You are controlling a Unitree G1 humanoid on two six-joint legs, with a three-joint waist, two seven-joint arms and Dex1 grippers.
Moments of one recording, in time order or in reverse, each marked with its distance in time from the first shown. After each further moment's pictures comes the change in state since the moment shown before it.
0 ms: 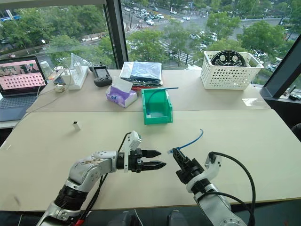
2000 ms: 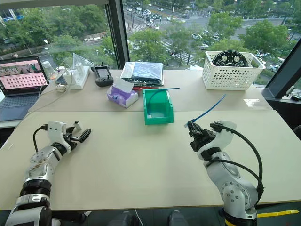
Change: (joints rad) left arm -0.131 0.142 0.502 0.882 0.281 -0.767 0.393; right arm -0.359 -0.167 -0.087 0.120 -0.343 0.044 0.044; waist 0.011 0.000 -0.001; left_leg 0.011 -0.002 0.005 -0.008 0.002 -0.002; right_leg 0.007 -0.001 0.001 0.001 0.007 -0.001
